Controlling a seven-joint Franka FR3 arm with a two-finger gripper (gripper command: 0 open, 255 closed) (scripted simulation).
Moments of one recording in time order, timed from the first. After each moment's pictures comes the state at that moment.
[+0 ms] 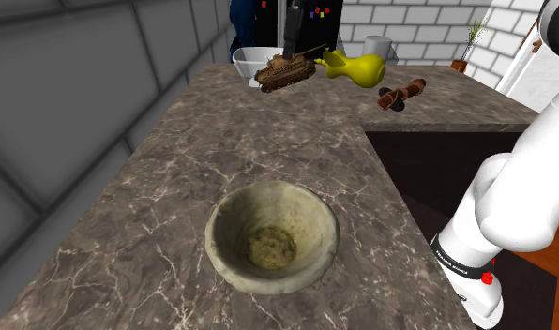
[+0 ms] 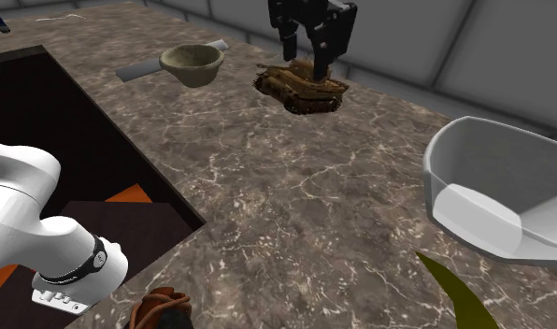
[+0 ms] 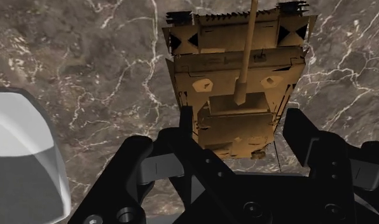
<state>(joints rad) 0.22 -0.05 -0.05 -1.48 0.17 1.52 -0.48</state>
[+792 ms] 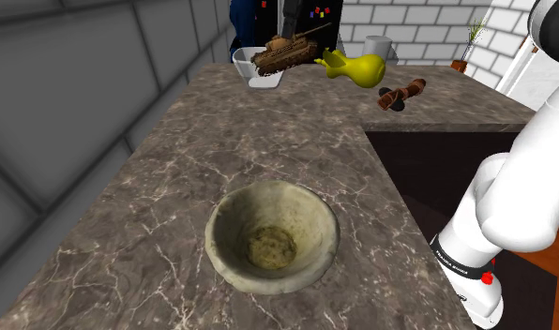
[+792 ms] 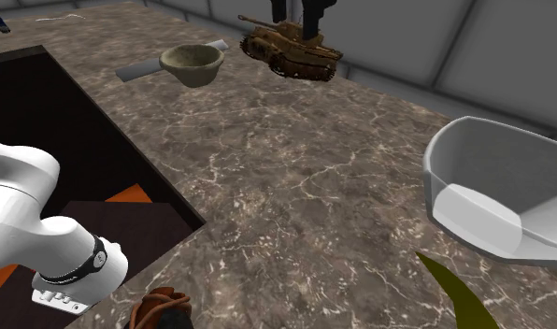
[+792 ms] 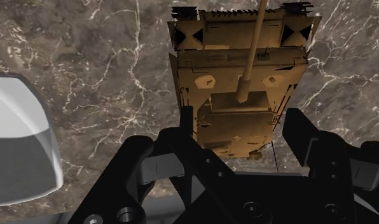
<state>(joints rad) 0.24 -0.02 -0.03 -1.31 0.17 1.39 -0.42</state>
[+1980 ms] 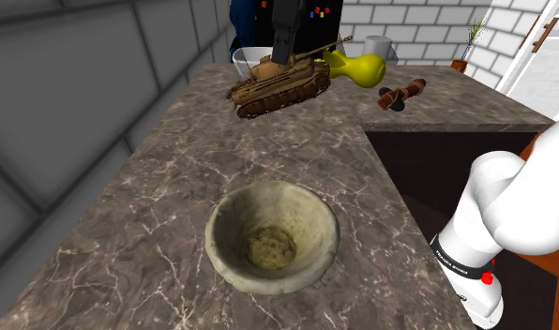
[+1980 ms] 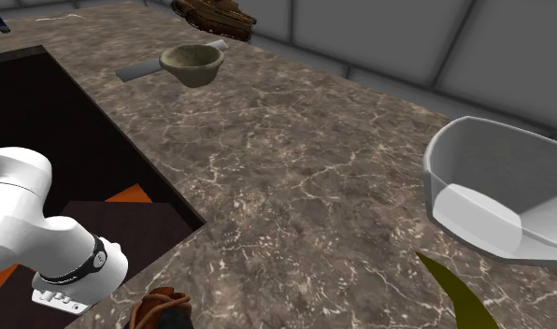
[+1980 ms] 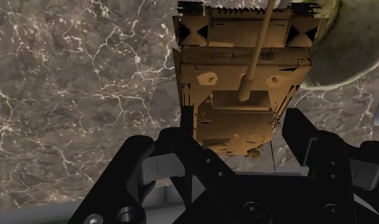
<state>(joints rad) 0.40 -0.25 0.22 -1.53 0.17 1.44 -0.01</state>
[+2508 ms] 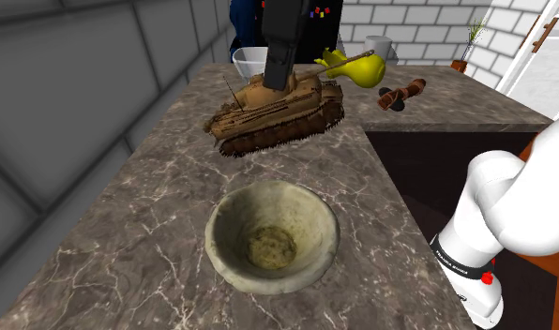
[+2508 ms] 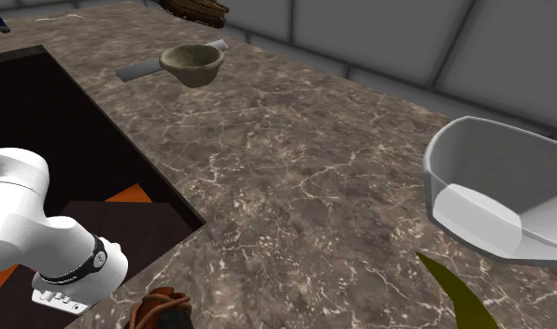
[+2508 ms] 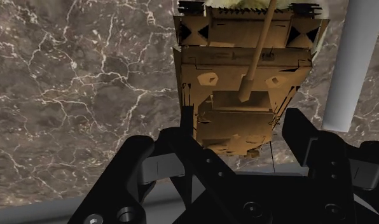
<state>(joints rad) 0.47 -0.24 0.36 -1.49 0.16 1.45 0.20</state>
